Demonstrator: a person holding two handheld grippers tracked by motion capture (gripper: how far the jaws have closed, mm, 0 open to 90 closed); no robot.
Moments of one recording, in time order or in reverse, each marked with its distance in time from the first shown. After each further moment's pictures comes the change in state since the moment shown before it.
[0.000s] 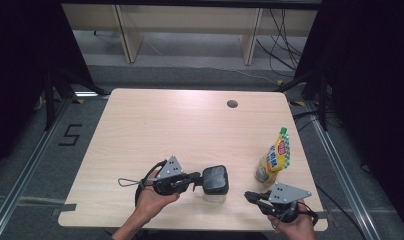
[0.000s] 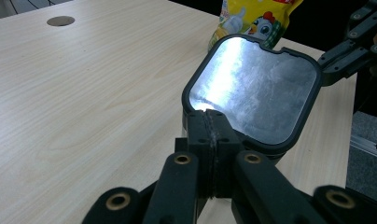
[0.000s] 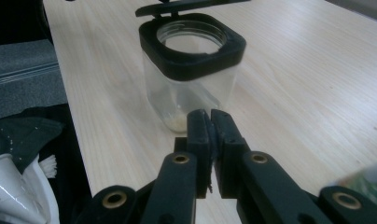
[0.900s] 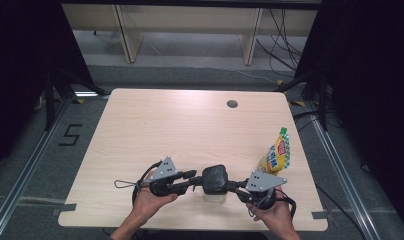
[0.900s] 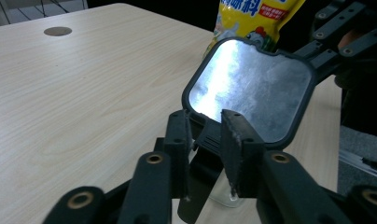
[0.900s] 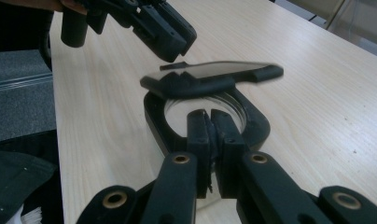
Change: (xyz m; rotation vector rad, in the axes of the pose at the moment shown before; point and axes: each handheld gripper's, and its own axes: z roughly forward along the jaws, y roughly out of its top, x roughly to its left) left arm 0.008 -0.011 -0.006 -0.086 -0.054 -0.013; right arm 0.005 0.045 0.040 -0.048 0.027 -0.062
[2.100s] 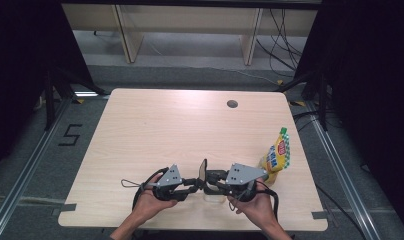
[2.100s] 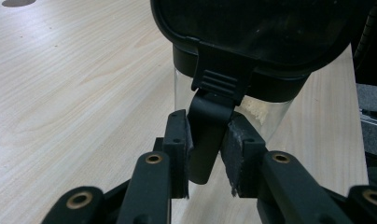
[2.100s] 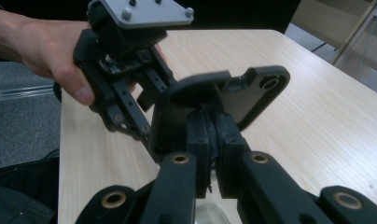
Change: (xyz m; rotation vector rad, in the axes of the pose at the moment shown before) left arm 0.008 -0.030 0.019 0.117 -0.043 0.112; right arm 0.010 0.042 0.035 -0.056 0.036 -0.066
